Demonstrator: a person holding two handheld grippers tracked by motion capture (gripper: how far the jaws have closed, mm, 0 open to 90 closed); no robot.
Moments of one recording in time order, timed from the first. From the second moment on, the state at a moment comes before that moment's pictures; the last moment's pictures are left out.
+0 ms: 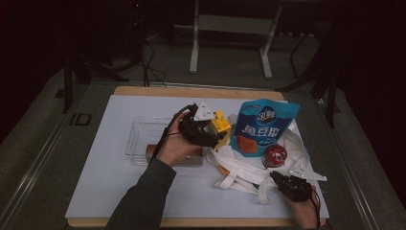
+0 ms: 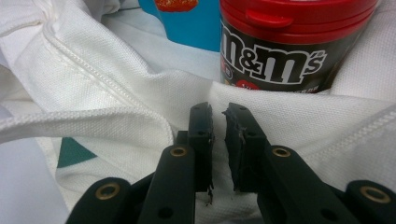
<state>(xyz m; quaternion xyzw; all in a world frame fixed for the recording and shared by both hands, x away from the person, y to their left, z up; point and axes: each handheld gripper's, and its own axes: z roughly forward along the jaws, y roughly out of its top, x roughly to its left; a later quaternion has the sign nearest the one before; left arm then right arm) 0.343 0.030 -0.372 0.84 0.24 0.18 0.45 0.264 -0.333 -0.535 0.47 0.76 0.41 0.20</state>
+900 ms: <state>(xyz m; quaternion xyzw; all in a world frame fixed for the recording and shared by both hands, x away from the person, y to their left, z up) 0.350 0.069 -0.379 0.82 0.30 0.21 0.43 0.264 -0.333 -0.535 0.47 0.76 0.41 0.20</state>
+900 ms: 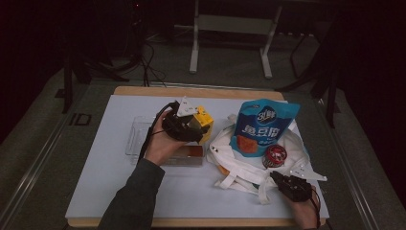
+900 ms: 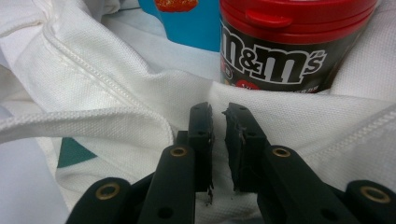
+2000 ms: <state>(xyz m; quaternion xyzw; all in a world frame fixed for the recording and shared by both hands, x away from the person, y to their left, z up) 0.359 0.114 -0.395 0.79 0.39 0.25 0.40 0.263 -0.333 -0.535 0.47 0.76 0.41 0.20</state>
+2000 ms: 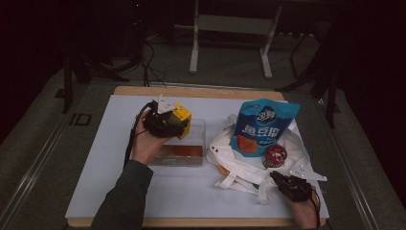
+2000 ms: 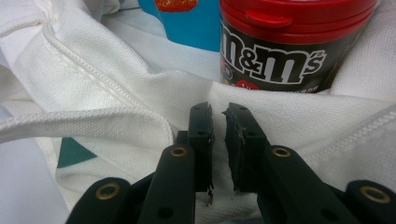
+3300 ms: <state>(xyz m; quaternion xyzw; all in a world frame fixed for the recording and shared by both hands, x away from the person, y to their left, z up) 0.366 0.155 -0.408 0.76 0.44 0.28 0.37 0.263 -0.333 -0.535 0.47 0.76 0.41 0.20</state>
